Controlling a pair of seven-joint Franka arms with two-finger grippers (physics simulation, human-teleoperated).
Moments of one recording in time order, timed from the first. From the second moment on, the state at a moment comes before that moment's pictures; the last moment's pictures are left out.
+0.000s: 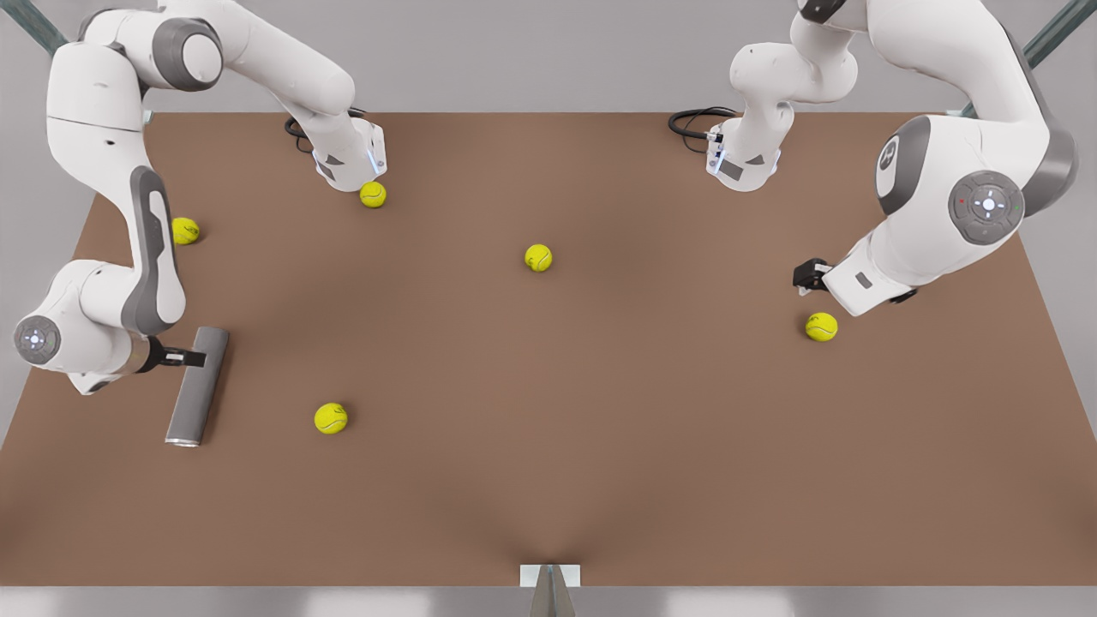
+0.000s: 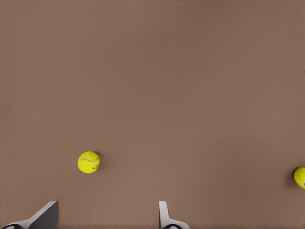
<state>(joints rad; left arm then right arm) -0.12 0.18 -0.04 -1.38 0.04 1.41 0.04 -0.57 0.54 0.27 -1.68 -0.24 2.00 -0.18</state>
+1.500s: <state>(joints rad) -0.12 0.20 -0.04 -1.39 0.04 1.41 0.04 -0.62 0.74 0.25 -1.65 -0.29 2.15 -0.23</state>
